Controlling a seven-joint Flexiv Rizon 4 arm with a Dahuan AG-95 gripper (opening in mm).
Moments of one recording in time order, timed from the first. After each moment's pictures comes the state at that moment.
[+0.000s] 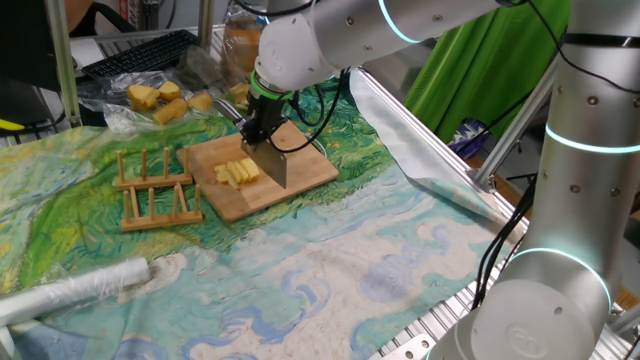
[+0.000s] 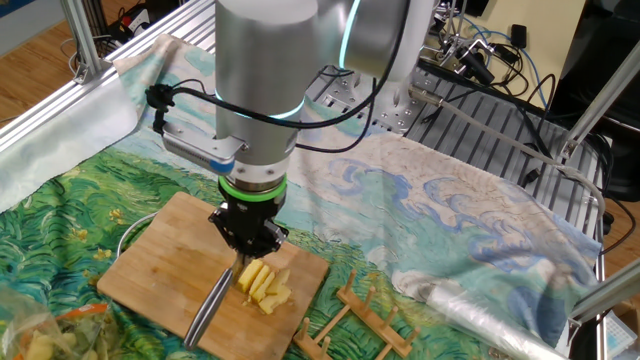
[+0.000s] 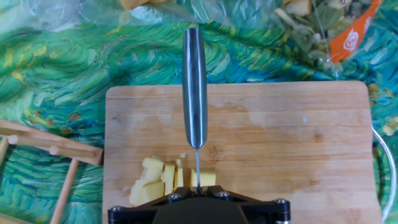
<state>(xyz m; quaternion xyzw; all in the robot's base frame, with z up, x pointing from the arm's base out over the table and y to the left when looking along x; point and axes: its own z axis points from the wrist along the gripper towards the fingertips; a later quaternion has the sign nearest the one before) 0.636 0.020 0.072 -0.04 1.00 0.01 0.08</state>
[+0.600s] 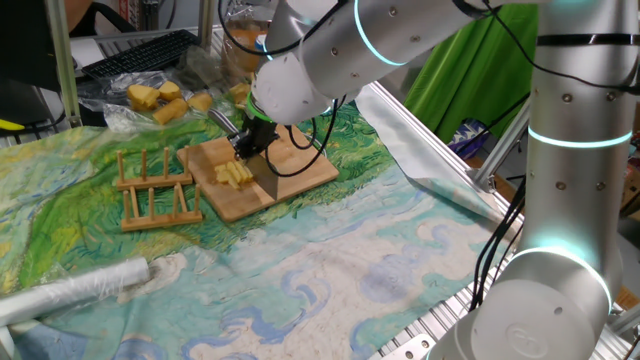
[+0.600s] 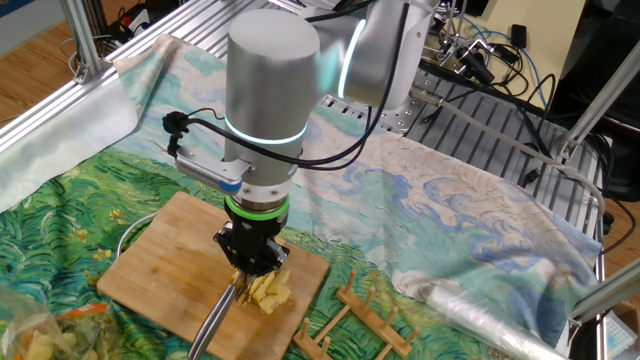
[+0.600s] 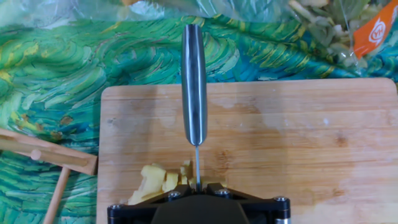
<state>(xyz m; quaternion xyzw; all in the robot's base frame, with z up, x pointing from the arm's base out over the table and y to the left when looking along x) 0.641 0.026 0.041 -0.04 0.99 0.02 0.10</state>
